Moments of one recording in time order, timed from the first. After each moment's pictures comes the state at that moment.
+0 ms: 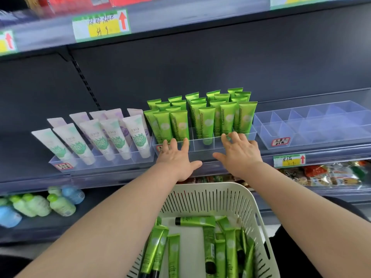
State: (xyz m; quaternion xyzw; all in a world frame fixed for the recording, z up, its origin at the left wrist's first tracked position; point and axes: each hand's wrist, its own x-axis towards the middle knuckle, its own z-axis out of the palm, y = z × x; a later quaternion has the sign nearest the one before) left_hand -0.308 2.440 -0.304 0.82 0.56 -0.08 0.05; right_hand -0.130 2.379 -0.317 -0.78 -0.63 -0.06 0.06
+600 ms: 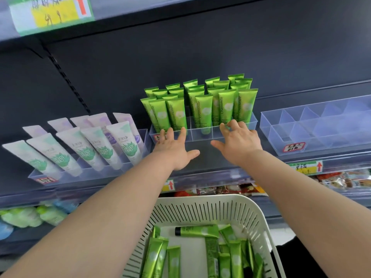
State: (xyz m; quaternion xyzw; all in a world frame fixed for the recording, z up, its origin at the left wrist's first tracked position) left_hand -0.285 2.511 -0.301 0.82 0.55 -0.10 0.07; right_hand -0.105 2.445 -0.312 -0.78 -0.62 -0.04 0.06
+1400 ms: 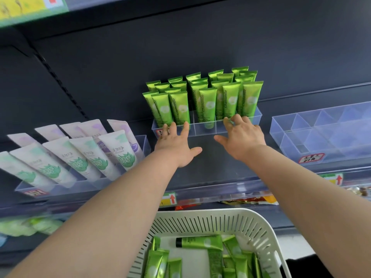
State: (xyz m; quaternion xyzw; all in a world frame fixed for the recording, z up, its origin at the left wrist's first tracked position) left_hand -0.270 2.557 -0.308 0.83 0.55 -0.07 0.04; right_hand -0.092 2.494 -0.314 -0.79 -0.60 -0.03 0.08
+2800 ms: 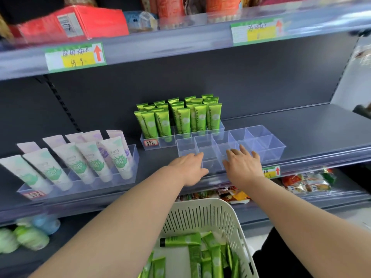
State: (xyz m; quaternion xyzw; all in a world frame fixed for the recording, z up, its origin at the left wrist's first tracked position) left_hand -0.236 2.442 -0.277 0.91 0.39 -0.09 0.08; right_hand -0.079 2.361 -0.313 -0.82 -0.57 -0.02 0.06
